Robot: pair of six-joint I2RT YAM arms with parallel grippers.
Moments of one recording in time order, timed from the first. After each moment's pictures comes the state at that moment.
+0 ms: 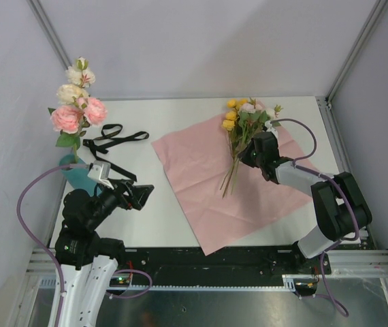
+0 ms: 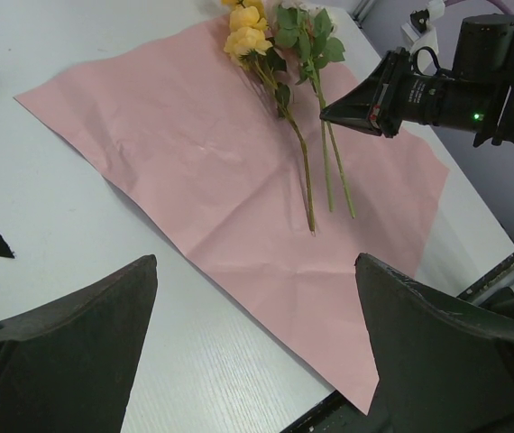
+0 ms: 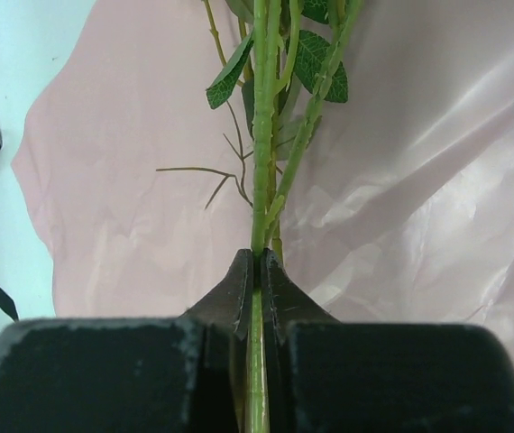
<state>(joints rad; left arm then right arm) -0.12 0.27 0.62 -0.53 0.44 -0.37 0.40 1.58 0.84 0.13 0.07 0.76</state>
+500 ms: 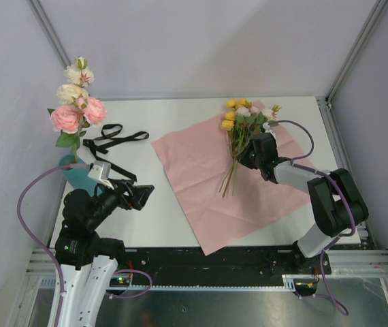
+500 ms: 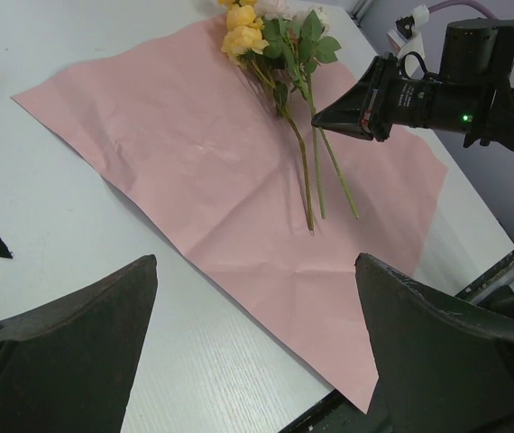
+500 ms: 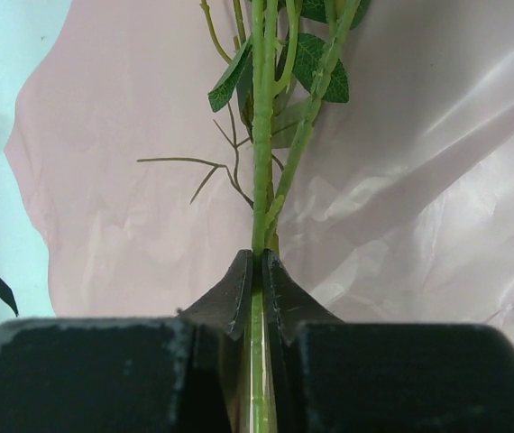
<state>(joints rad) -0.12 0.27 0.62 -0.53 0.44 -0.37 0.39 1.62 0.84 0.15 0.02 0.77</state>
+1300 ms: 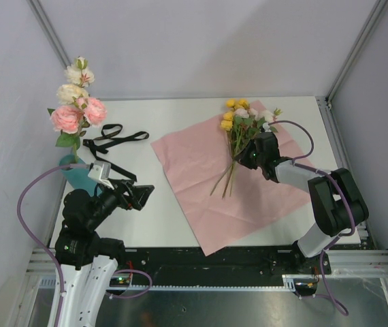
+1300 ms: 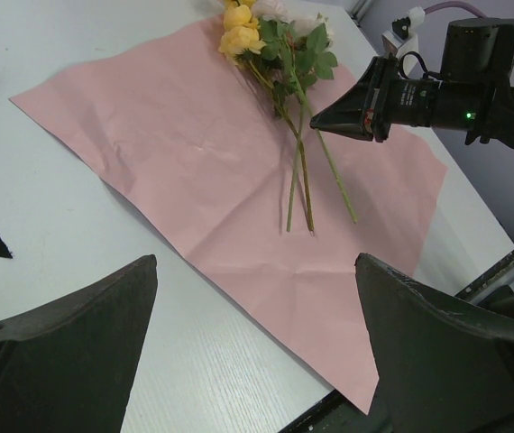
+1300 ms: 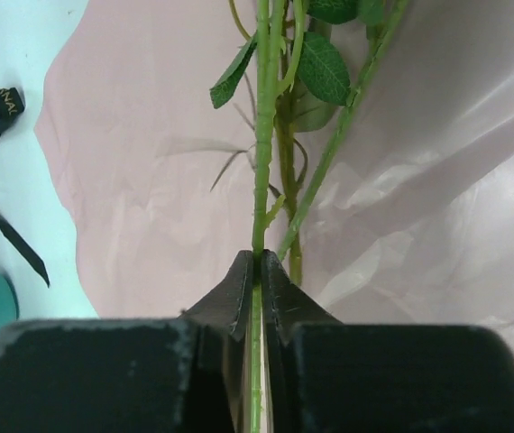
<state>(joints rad) -0.12 0.27 0.62 -0.53 0.44 -0.37 0.37 1.63 0.84 0.15 -0.09 0.78</state>
